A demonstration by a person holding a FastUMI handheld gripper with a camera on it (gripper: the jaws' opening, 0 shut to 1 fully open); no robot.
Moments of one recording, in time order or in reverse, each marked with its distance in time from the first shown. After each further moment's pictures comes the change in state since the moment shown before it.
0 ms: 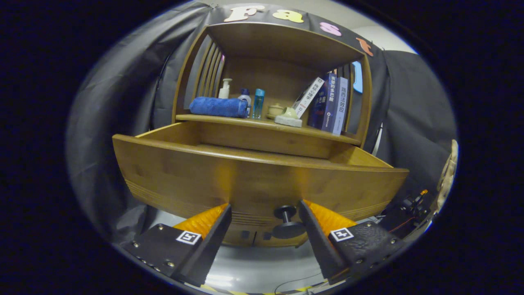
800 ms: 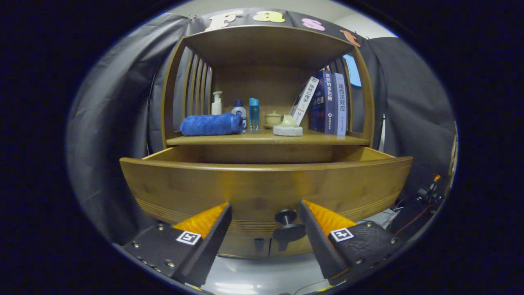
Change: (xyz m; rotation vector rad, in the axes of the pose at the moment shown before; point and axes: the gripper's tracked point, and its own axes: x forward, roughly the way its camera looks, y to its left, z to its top) arm 0.042 0.003 0.029 0.115 -0.047 0.027
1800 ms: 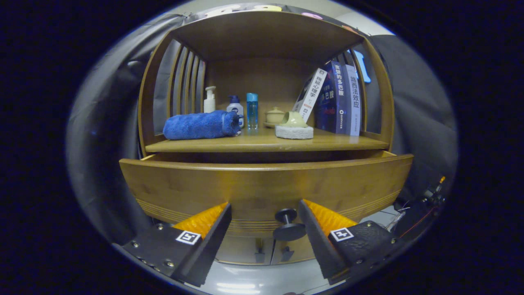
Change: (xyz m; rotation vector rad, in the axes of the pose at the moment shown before) arm 0.072 0.004 0.015 0.019 0.029 0.006
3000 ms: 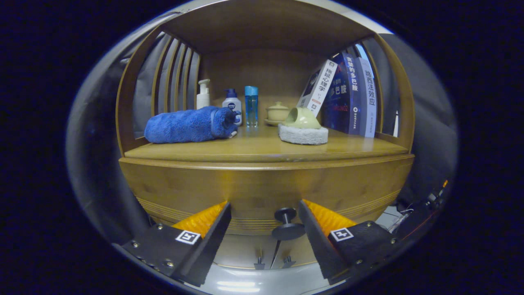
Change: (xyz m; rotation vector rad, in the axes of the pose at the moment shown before) arm 0.048 0.004 0.013 0.000 0.044 0.014
